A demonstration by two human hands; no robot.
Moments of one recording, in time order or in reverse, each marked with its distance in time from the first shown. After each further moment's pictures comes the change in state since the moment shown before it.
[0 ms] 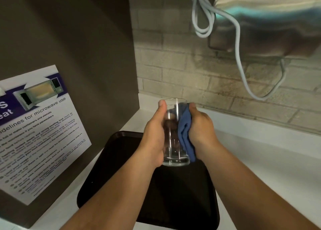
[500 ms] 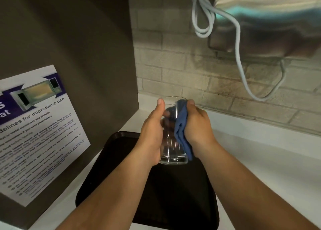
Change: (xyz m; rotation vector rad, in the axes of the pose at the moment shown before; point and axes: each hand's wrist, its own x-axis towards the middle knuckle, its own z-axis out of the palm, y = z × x) left_hand 0.003 0.007 0.000 0.015 0.069 0.024; right_hand 0.003 -0.002 0.006 -0.079 0.002 -0.094
